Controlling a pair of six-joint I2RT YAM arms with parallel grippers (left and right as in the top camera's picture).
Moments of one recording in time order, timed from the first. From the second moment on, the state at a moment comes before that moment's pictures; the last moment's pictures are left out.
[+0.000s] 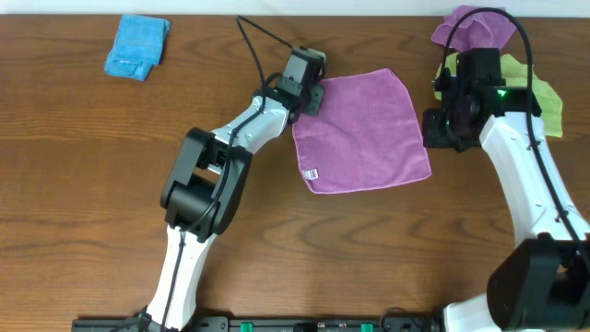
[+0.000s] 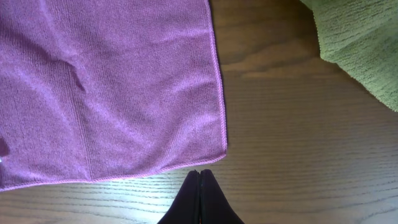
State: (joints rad) left arm -0.48 2.33 1.68 -0.19 -0.02 -0.11; right arm 0.00 1.67 1.40 -0.99 -0.01 0.01
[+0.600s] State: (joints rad) left arm -0.45 2.37 1.68 -0.14 -0.02 -0.11; right arm 0.00 1.67 1.19 -0.77 -0.09 -0.01
